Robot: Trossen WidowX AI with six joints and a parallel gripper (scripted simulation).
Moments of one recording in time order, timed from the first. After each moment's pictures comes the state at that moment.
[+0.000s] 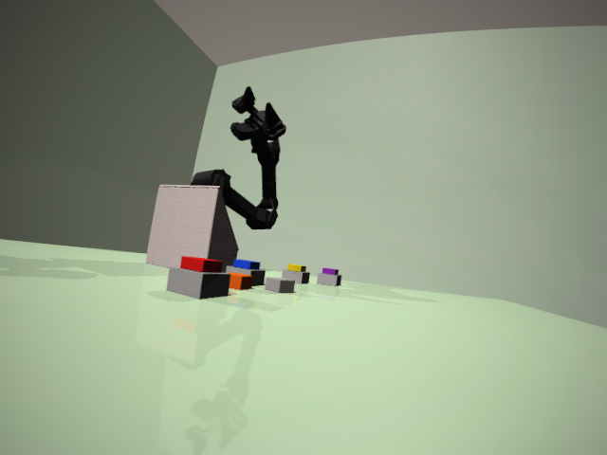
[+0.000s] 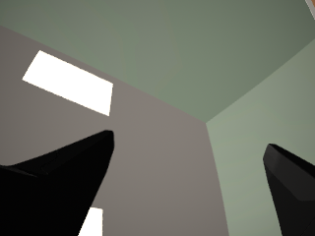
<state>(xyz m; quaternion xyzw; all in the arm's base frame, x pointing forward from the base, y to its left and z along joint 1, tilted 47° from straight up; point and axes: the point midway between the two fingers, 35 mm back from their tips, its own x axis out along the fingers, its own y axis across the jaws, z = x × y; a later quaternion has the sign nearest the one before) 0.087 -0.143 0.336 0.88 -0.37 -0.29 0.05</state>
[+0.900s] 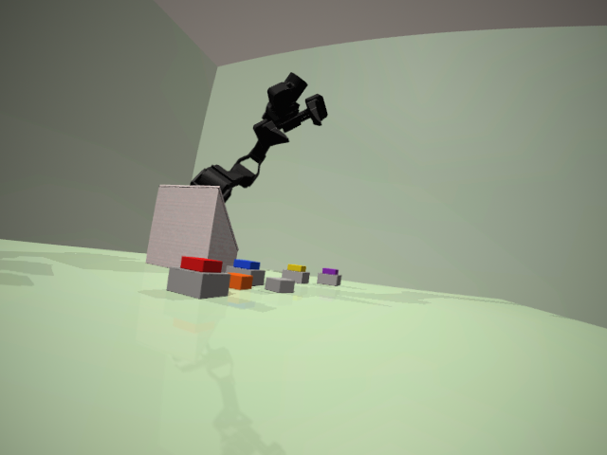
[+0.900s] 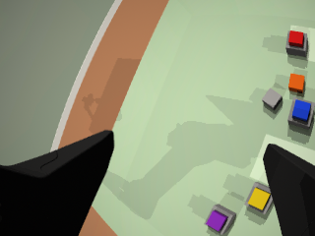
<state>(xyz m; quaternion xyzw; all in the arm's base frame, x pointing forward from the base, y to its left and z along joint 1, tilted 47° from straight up) 0.231 -0.063 0.213 0.70 0.40 -0.23 0.55</state>
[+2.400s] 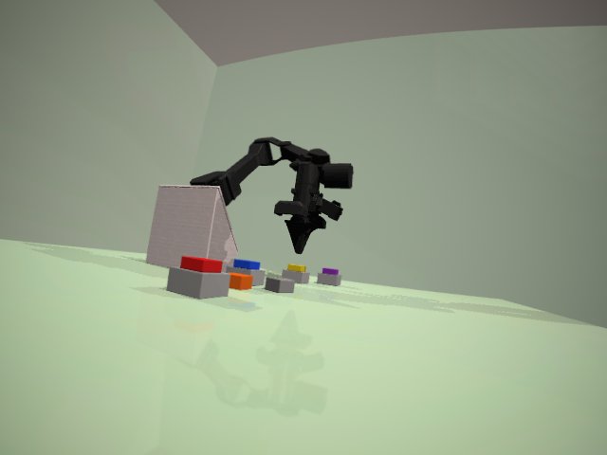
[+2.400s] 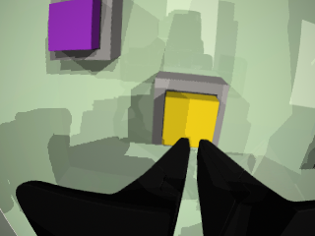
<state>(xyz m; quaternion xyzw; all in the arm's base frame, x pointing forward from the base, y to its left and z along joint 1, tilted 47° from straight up) 0.203 0.153 0.070 0.21 0.69 0.34 0.61</state>
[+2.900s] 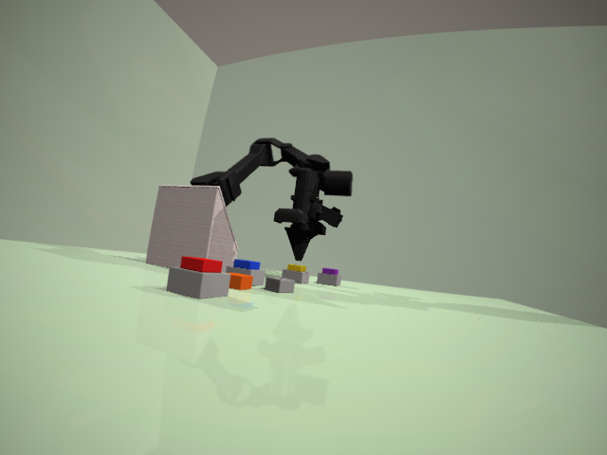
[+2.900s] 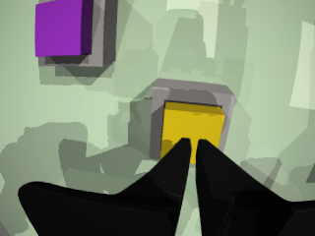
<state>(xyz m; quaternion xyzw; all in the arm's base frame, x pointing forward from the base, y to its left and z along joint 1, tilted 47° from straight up) 0.202 0.165 0.060 0.21 0.68 0.34 0.61</state>
